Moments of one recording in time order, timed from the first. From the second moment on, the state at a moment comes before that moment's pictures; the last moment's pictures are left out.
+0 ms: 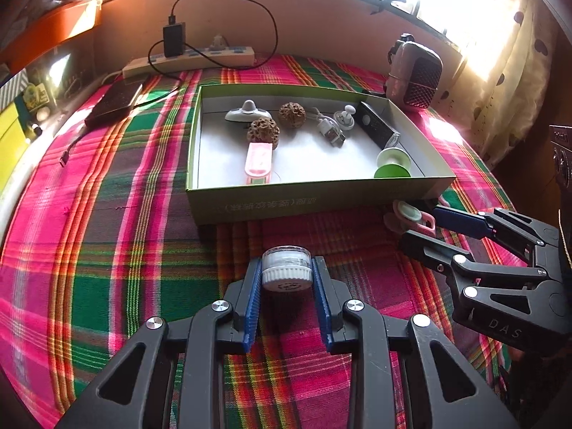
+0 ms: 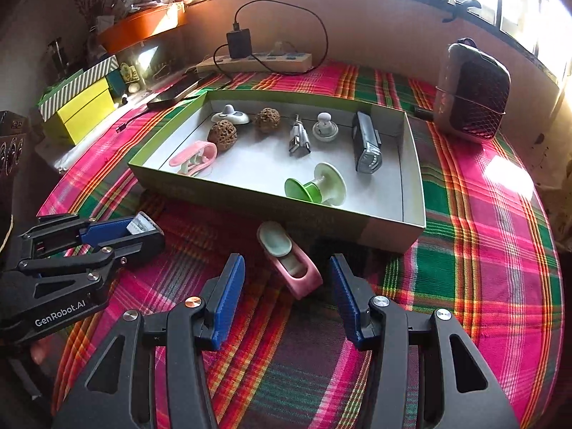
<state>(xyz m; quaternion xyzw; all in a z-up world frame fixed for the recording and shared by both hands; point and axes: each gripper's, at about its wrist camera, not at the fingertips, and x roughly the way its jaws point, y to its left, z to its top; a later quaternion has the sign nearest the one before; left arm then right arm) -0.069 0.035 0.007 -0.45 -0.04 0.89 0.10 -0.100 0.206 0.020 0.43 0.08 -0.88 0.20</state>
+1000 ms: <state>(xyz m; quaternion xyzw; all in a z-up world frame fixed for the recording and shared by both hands) -0.066 0.029 0.004 -0.43 -0.03 0.90 0.11 -0.101 0.195 0.009 0.43 0.06 -0.89 0.14</state>
